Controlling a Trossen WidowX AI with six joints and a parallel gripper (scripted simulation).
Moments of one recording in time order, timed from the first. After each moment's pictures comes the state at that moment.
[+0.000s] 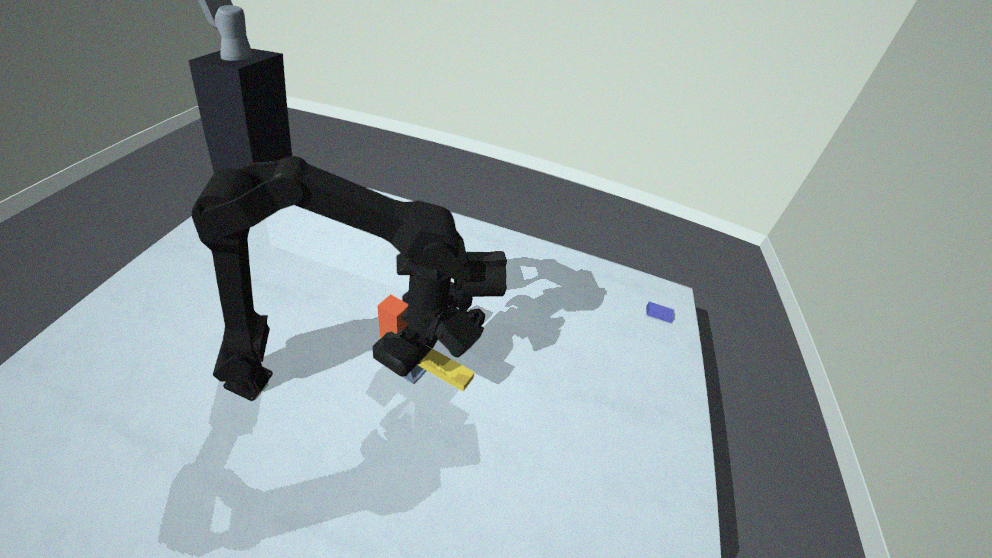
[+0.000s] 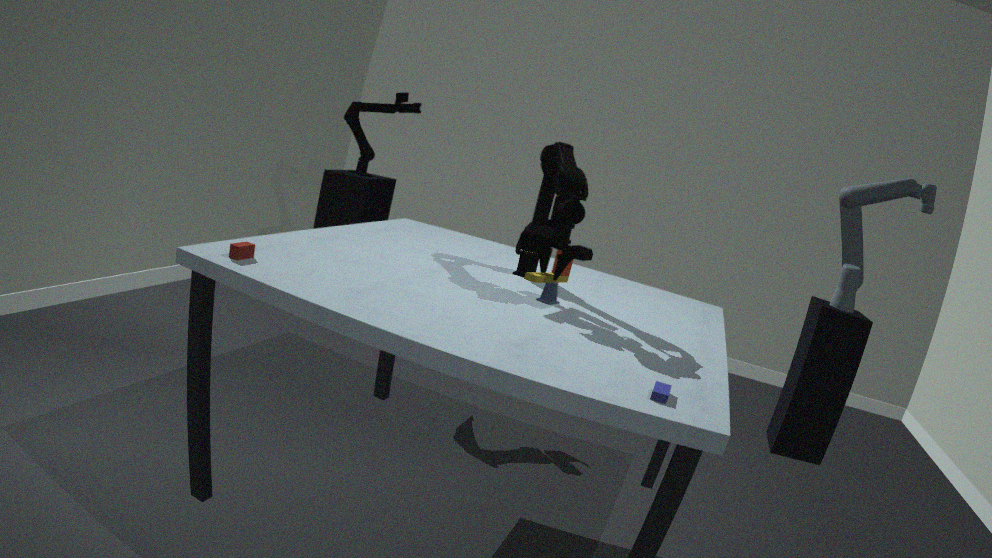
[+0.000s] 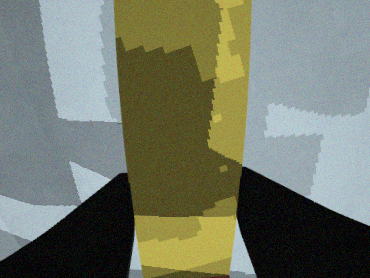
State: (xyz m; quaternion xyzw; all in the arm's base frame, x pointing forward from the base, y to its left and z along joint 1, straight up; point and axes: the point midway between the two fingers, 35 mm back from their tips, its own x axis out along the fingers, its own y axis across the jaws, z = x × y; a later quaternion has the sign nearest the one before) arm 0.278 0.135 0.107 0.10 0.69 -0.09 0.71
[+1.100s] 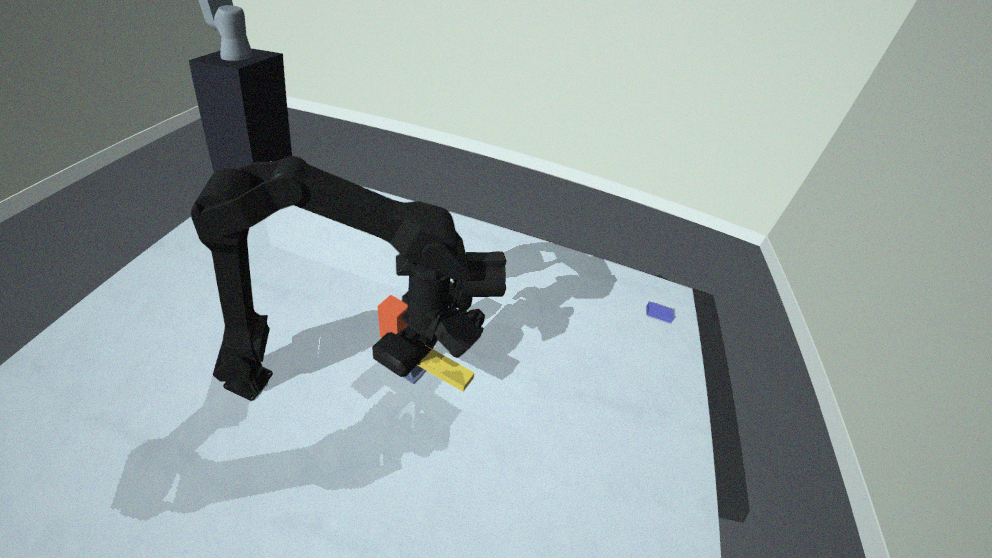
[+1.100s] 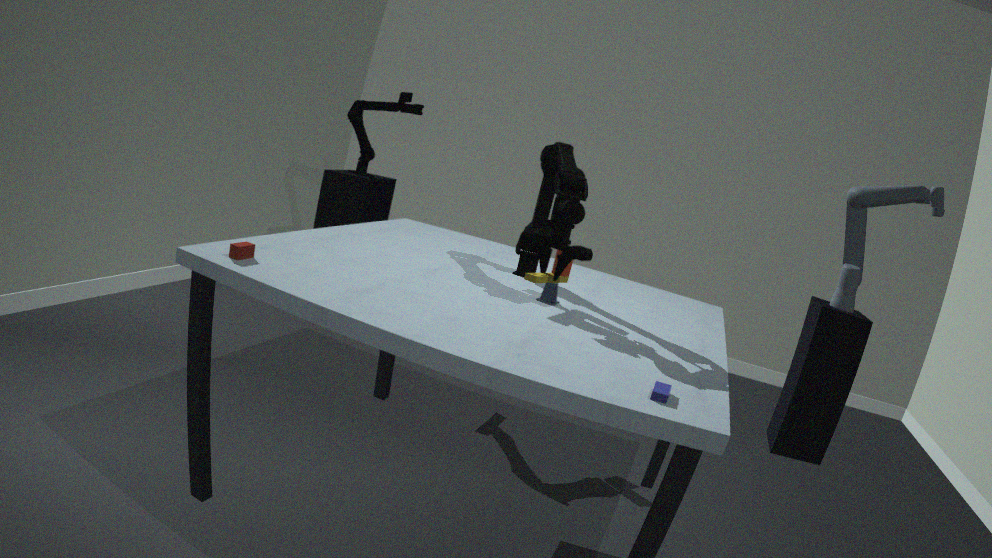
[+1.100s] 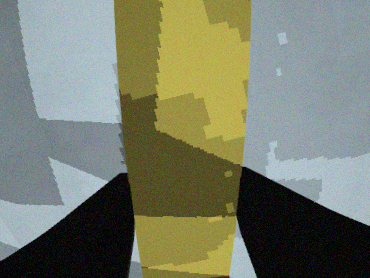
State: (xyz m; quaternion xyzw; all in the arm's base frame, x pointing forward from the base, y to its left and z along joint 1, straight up) arm 0.278 0.135 0.105 0.10 0.69 -0.09 0.71
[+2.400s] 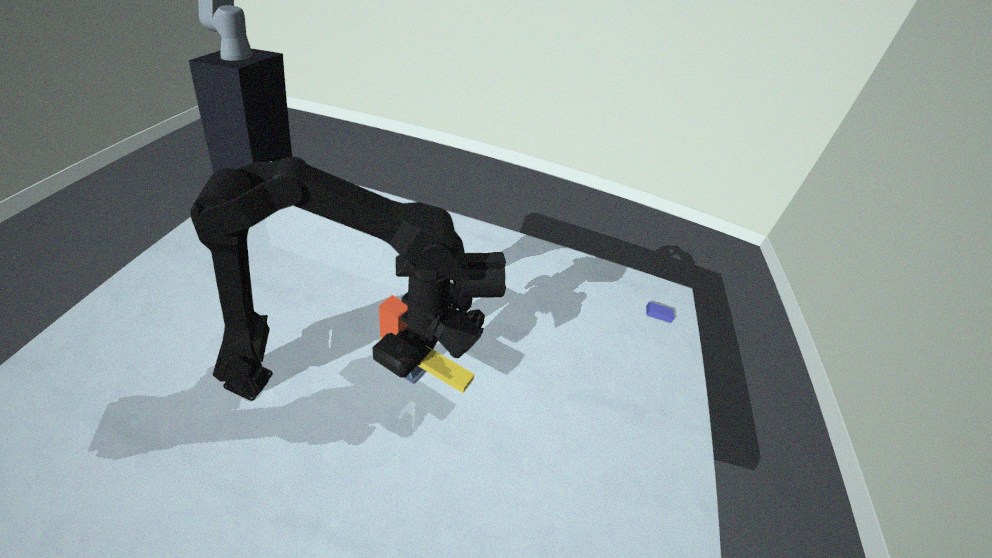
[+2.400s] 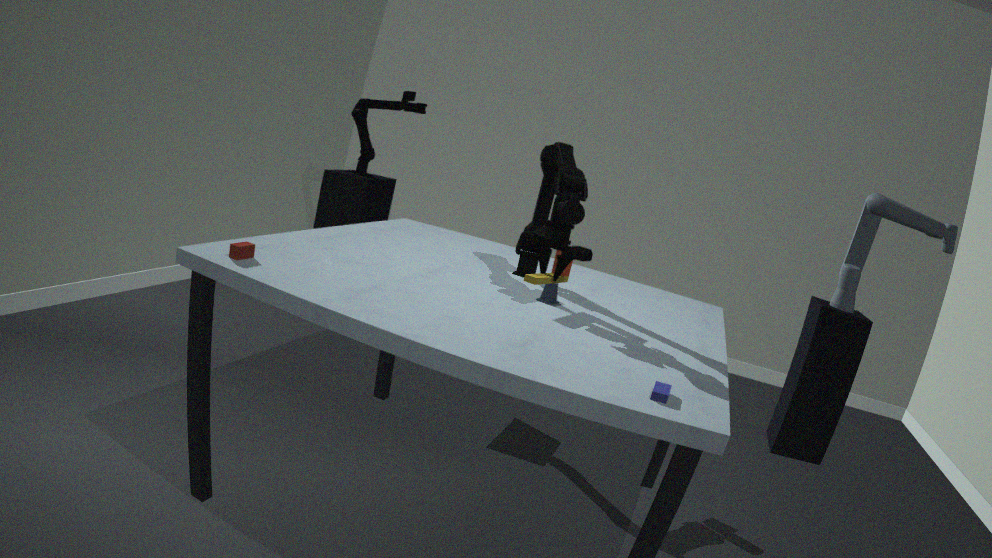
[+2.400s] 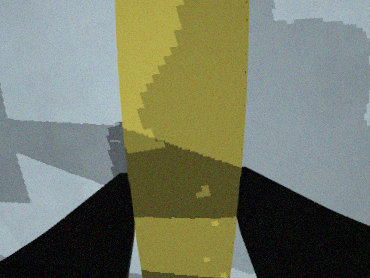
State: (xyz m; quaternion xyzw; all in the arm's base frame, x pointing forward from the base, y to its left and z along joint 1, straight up) arm 0.278 0.134 0.103 0.10 0.69 -0.09 0.71
